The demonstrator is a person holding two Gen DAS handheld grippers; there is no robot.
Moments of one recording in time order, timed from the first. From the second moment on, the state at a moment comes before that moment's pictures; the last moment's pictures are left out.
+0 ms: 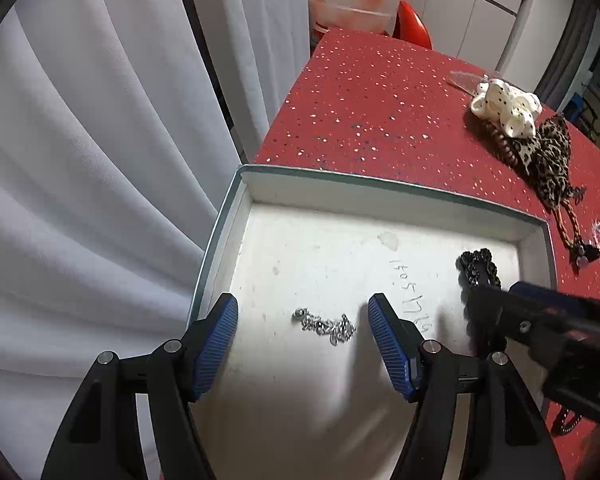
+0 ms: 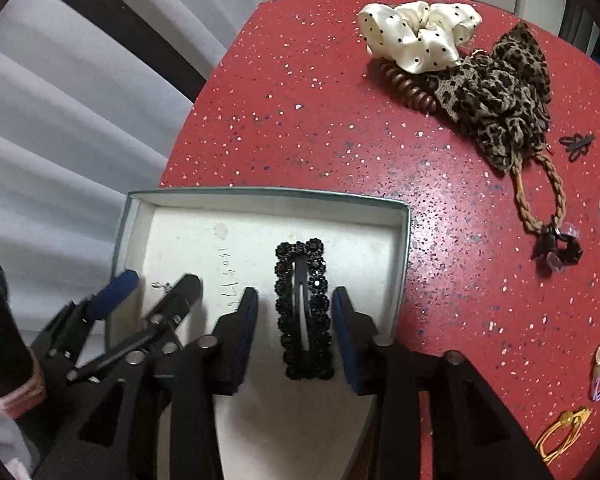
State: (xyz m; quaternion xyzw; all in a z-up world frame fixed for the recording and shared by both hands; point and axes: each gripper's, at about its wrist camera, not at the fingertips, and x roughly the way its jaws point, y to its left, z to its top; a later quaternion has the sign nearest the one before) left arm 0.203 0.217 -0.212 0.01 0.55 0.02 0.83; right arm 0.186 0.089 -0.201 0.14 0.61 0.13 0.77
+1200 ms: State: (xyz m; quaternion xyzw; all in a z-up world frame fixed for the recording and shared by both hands) left arm 0.107 0.168 -0.140 0.07 0.56 -0.03 0.83; right arm 0.085 -0.028 -0.140 0.20 0.60 0.03 0.77
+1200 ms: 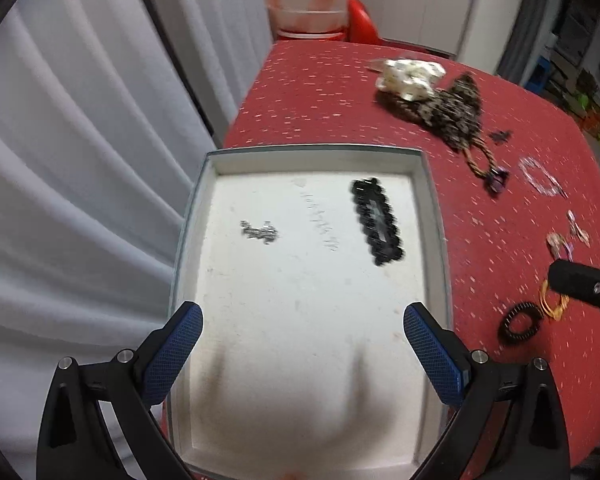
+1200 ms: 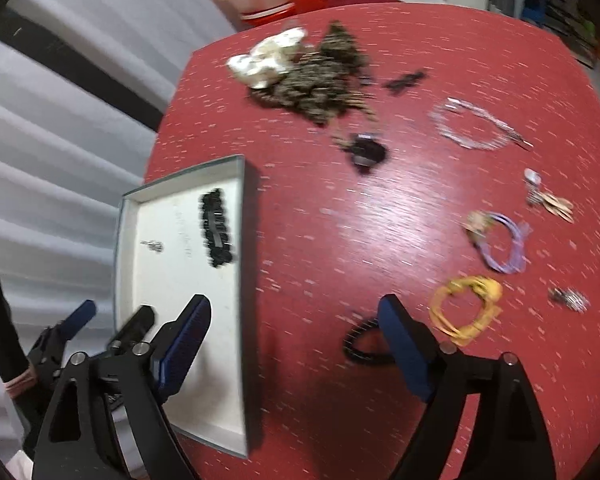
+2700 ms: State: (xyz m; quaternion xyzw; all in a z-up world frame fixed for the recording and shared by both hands) left arm 0.163 0.006 -0.162 -0.06 0.60 -0.06 0.79; right arm 0.029 -0.214 -0.192 0.07 0.63 -0.03 0.77
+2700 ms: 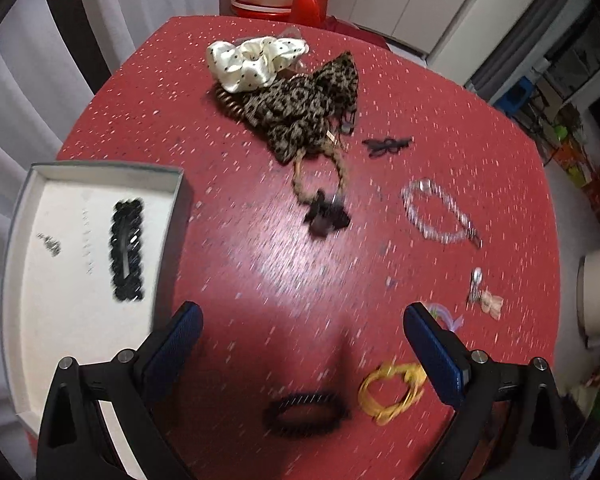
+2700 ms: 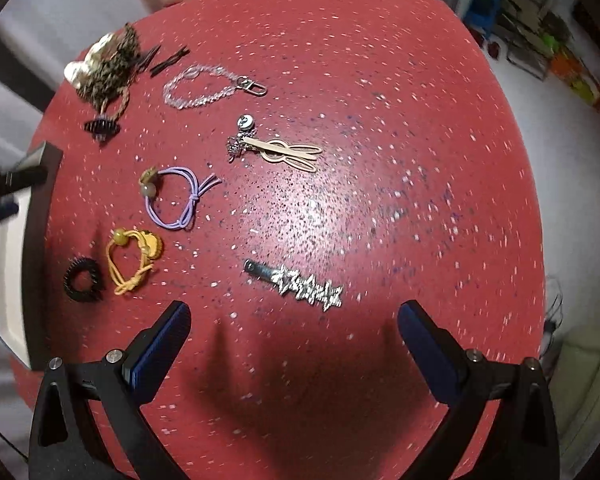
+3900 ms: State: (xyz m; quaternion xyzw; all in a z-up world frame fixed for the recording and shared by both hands) left arm 0.211 -0.024 -0.201 -0.05 0.58 -0.07 0.81; right arm 0.038 -0.177 -0.206 -0.04 0.59 0.06 0.80
